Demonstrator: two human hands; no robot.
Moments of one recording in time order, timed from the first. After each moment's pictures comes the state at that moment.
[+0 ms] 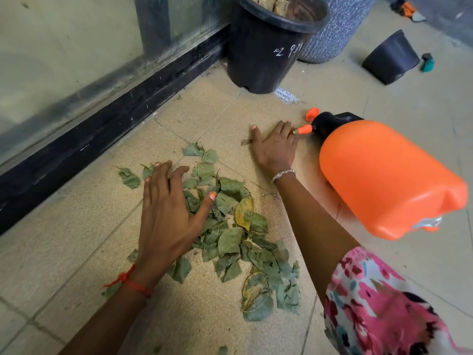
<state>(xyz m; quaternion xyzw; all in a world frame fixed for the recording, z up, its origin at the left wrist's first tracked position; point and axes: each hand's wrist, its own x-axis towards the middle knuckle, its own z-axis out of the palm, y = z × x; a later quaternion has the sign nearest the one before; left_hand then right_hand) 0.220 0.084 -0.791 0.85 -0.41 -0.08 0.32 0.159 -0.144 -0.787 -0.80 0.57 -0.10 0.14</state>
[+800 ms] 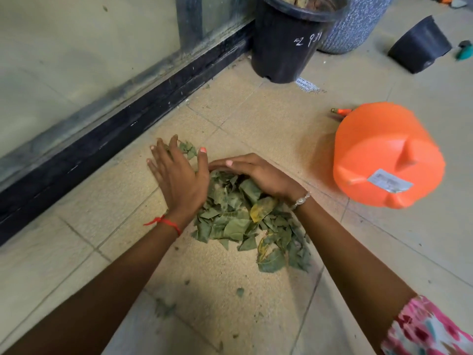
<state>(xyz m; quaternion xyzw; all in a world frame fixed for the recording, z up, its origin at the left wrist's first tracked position) 0.226 0.087 -0.789 0.89 -0.23 -0.06 0.38 0.127 -0.035 -0.757 -0.80 0.16 0.03 0.57</state>
